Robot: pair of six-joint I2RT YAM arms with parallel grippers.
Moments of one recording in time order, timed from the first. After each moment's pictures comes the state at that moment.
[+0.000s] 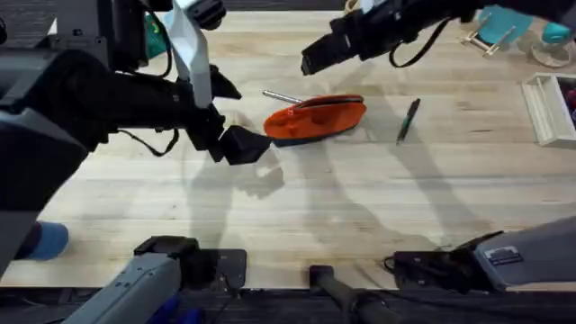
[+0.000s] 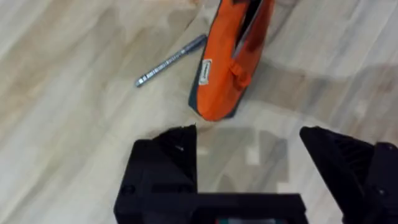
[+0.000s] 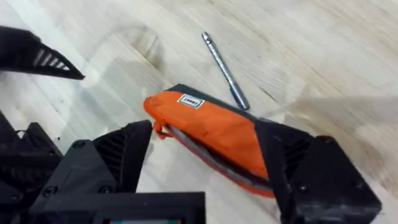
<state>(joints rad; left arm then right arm) -0.04 1.05 0.91 -0.89 0.61 0.75 0.36 1.68 1.49 -0.84 -0.47 -0.09</state>
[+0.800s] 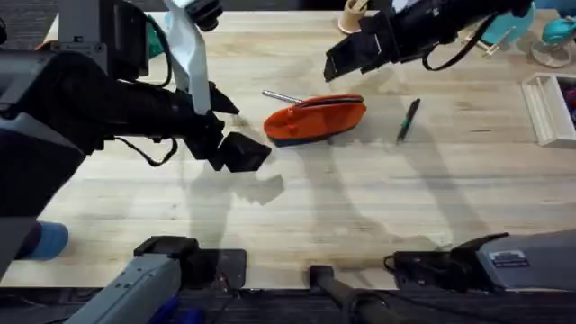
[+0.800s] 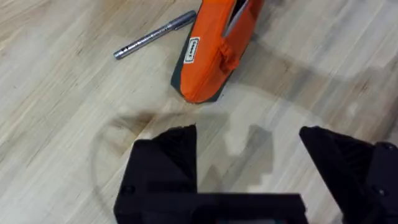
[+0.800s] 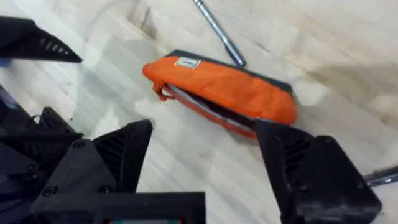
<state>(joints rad) -0.04 1.03 0.91 -0.98 0.60 0.67 0.30 1.60 1.49 -1.03 -0.47 -0.07</state>
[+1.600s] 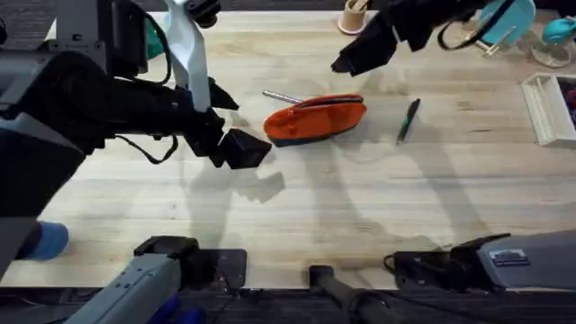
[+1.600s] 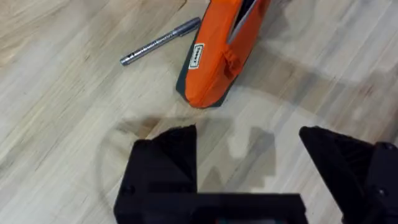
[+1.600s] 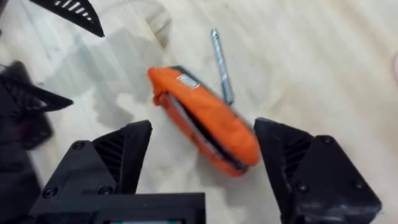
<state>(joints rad) -0.04 1.03 0.91 -0.95 0.60 0.67 0.26 1.60 1.57 -1.04 -0.58 -0.50</state>
